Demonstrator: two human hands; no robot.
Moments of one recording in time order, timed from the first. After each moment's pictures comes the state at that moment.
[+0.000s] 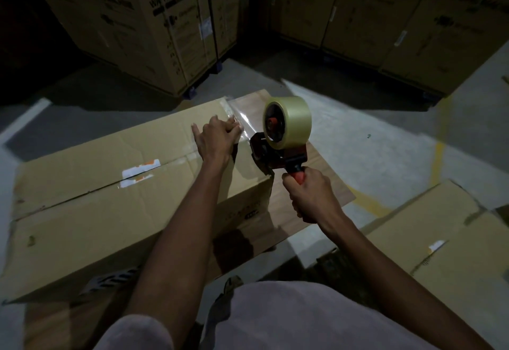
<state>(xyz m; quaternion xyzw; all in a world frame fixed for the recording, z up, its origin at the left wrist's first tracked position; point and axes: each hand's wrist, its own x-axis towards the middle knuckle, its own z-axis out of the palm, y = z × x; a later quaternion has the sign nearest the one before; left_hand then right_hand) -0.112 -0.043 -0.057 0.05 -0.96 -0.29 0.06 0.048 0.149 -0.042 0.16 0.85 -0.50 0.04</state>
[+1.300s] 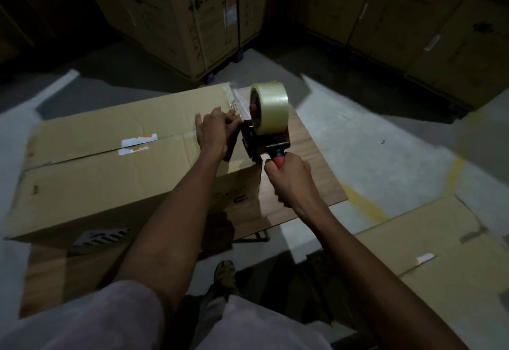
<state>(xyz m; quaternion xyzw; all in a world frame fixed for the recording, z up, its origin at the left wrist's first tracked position) -0.084 -0.023 -0.054 0.10 -0.94 -0.31 0.08 0.048 0.152 -0.013 0.10 0.89 -0.44 0.08</state>
